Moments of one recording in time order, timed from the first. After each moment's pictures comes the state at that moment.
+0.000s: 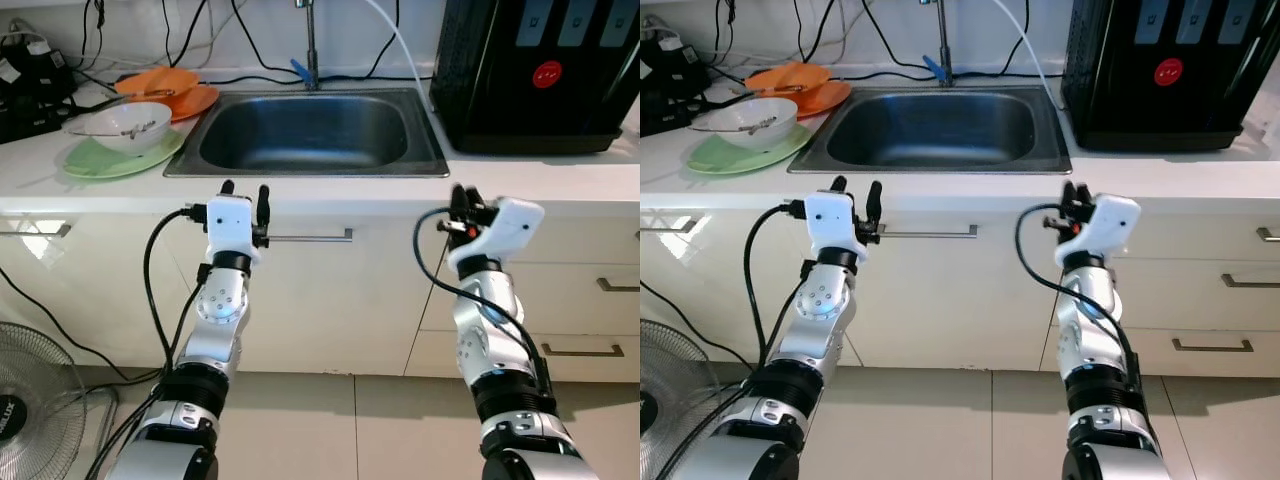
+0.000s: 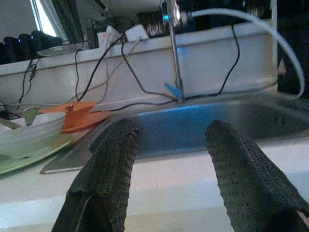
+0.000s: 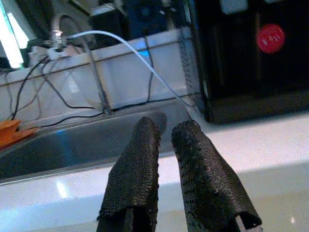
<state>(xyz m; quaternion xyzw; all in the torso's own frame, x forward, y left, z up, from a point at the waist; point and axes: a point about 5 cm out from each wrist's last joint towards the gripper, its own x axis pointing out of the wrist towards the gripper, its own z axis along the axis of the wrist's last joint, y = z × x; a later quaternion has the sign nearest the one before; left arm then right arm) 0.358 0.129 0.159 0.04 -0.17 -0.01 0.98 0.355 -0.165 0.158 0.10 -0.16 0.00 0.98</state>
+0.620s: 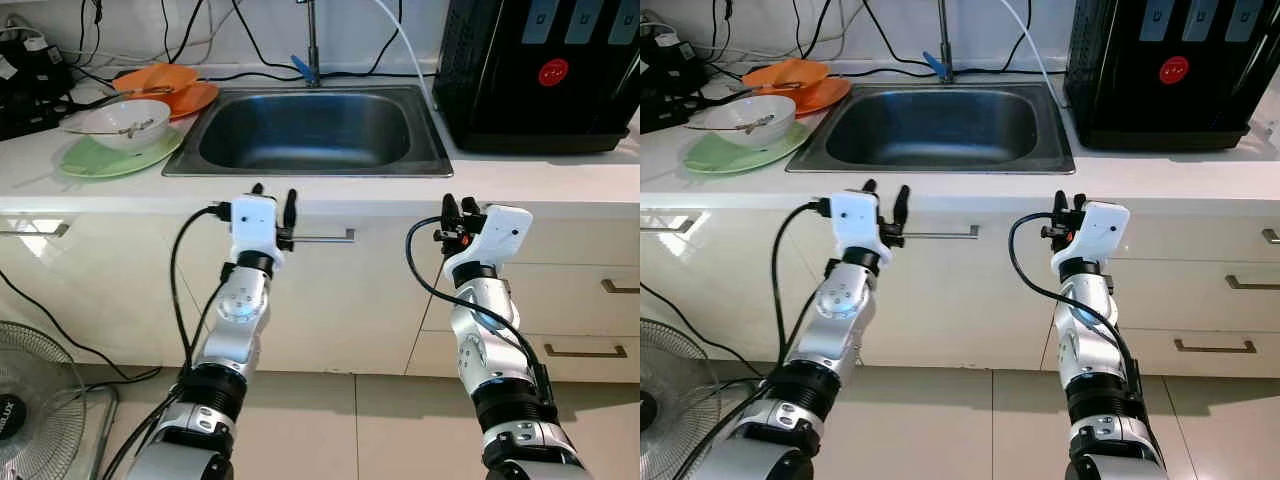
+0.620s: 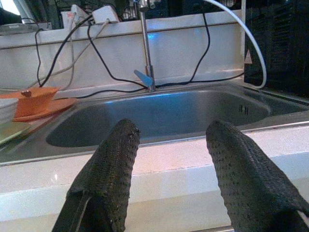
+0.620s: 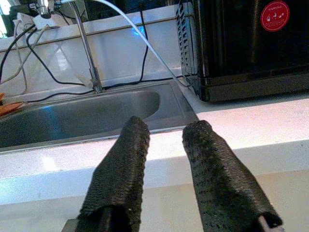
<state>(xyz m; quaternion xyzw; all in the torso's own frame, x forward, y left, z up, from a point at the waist) 0.357 0.102 0.155 0.02 -0.14 -0.06 0.99 0.351 -0.165 0.146 0.07 -0.13 -0.02 0.99</state>
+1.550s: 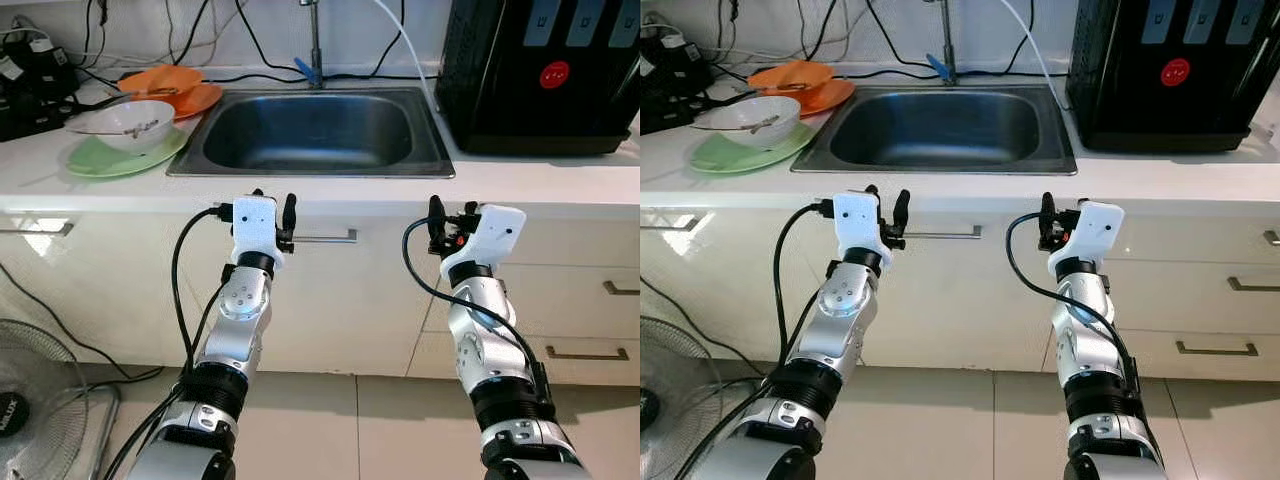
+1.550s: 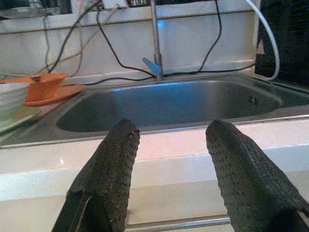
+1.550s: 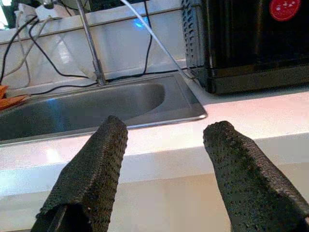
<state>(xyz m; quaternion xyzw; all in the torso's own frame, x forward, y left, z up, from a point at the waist) 0.360 0.103 0.152 0.02 -0.11 -0.05 0.99 0.353 -0.162 0.144 0.07 -0.11 -0.01 0.99</state>
